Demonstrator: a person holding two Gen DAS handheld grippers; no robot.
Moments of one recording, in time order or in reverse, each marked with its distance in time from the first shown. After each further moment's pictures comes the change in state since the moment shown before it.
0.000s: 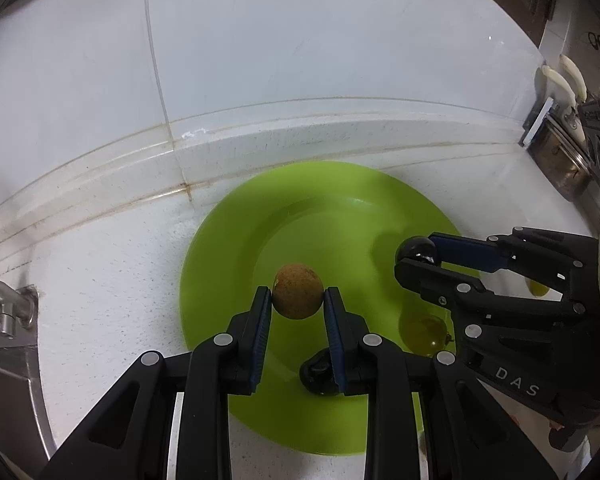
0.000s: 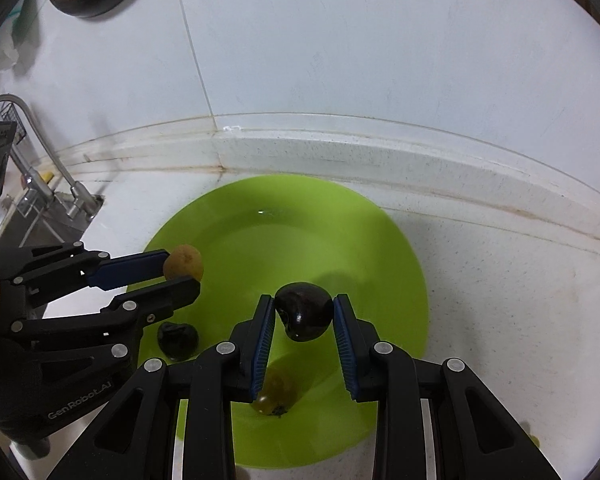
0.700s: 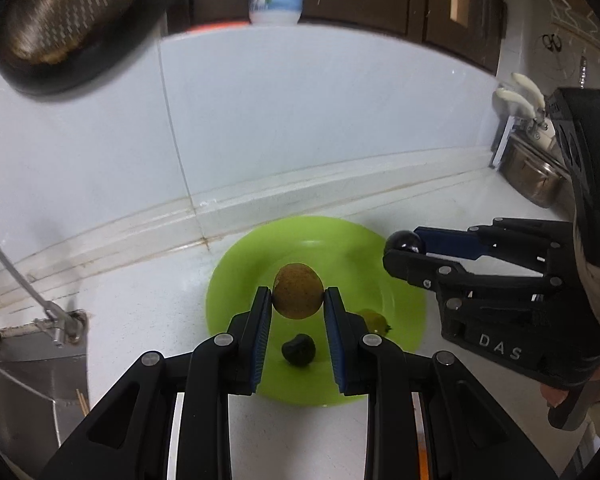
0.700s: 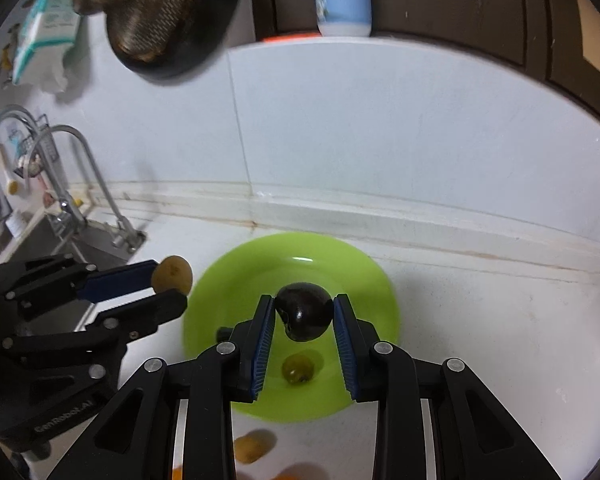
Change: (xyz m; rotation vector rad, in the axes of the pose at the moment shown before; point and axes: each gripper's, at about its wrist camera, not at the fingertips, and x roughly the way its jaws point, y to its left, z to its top) left arm -0.083 -0.022 -0.016 0.069 -0.188 0.027; right arm -0.079 0.024 -0.009 -0.039 -0.173 -0.016
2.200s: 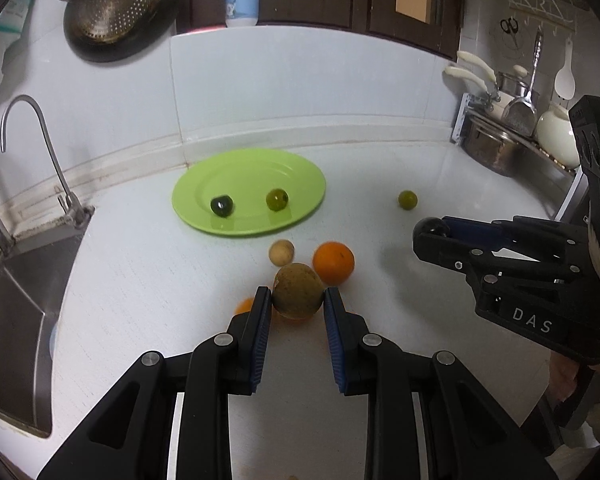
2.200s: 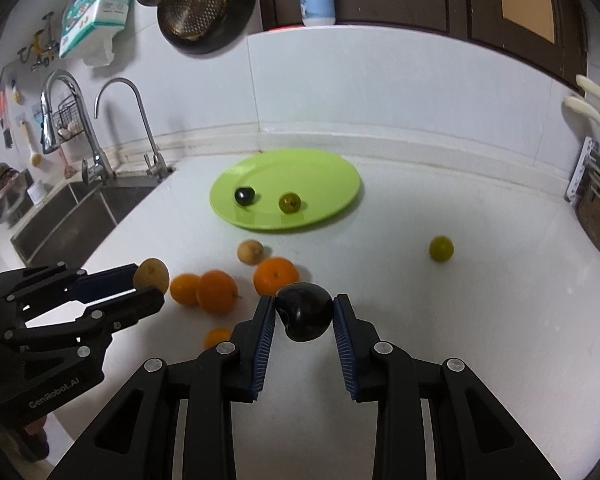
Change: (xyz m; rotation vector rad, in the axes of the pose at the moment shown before) left arm -0.111 -0.112 -0.134 -0.049 -0.040 0.041; right arm -0.131 -0.007 -0.149 0.006 -0.044 0.012
